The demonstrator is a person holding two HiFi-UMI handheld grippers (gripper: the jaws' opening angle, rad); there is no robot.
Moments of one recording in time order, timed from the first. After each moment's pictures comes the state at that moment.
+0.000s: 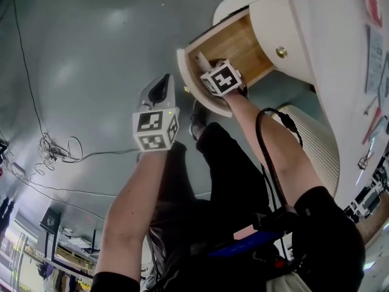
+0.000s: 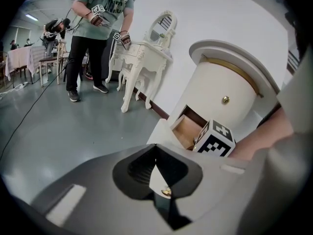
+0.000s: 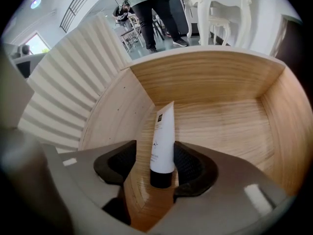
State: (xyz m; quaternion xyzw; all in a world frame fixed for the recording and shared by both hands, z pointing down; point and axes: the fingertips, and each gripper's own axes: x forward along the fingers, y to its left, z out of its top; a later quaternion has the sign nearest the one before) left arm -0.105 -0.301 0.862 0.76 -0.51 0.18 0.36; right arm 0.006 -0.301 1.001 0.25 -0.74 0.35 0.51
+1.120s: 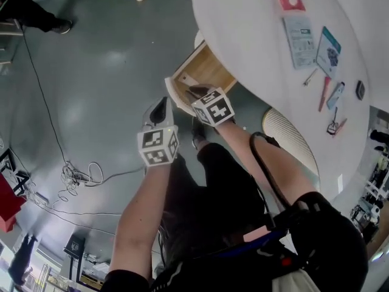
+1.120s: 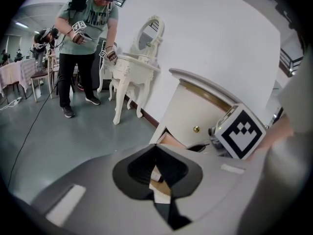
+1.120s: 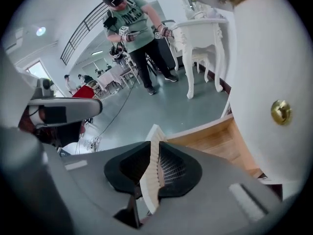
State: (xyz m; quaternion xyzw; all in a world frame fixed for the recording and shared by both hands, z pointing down) left arm -0.080 -0.310 0.714 0.78 -0.49 0.19 0.34; right arm -0.012 -0.311 0.788 0.34 -0.78 0.38 0.36
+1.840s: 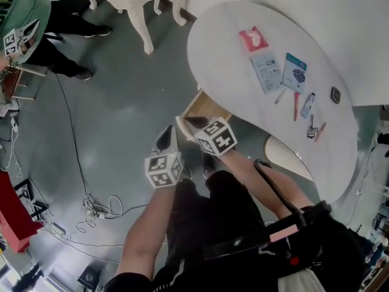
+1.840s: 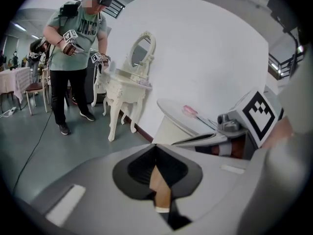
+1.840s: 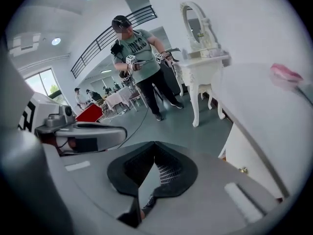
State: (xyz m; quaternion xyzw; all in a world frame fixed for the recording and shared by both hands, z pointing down) left arm -0.087 -0.329 0.584 0.82 -0.47 0.15 0.30; right arm -0.039 -0.338 0.604 0.36 -0.83 0.33 0.26
